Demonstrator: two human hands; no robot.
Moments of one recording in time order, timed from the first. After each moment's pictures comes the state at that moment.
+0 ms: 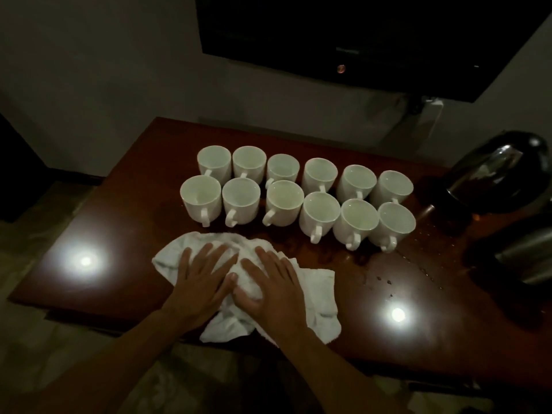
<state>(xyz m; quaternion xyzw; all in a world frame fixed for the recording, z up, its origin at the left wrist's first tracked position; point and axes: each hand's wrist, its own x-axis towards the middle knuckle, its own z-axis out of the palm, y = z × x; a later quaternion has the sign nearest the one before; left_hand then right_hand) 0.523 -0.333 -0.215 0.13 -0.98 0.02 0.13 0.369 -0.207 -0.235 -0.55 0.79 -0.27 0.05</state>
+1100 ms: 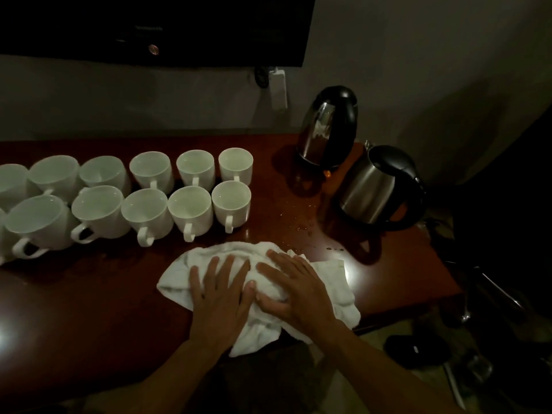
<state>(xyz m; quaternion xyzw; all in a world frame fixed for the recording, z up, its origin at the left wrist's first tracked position) 0.285 -0.104 -0.229 0.18 -0.98 0.03 -0.07 0.148 0.041 -0.232 -0.49 0.83 -0.26 0.01</state>
